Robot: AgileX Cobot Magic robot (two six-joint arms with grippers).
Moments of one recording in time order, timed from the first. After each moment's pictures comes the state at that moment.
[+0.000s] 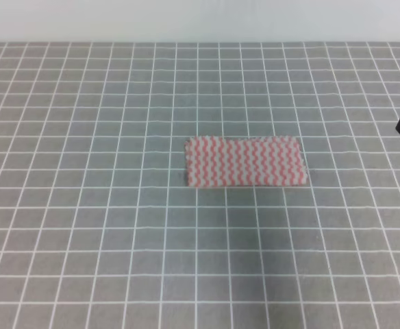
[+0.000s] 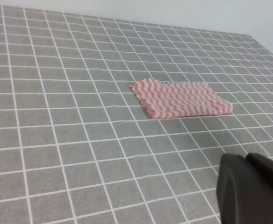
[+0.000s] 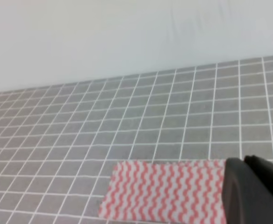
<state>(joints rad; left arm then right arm) -0.64 0.15 -0.44 0.18 0.66 -0.43 0.37 0.89 -0.62 0.83 0.06 -0.48</state>
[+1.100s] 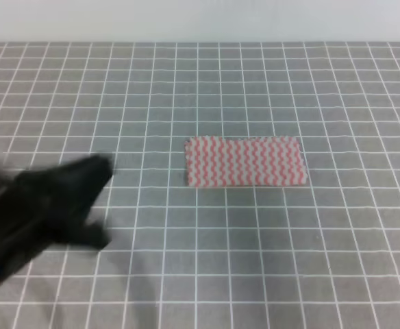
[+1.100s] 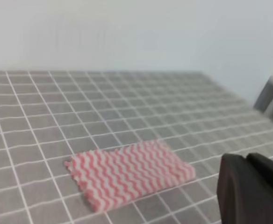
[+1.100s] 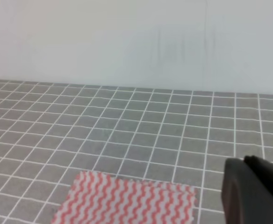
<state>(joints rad) -0.64 0.79 -0.51 0.22 -0.10 -0.42 0.37 0.93 -0.62 0.83 -0.03 -0.67</state>
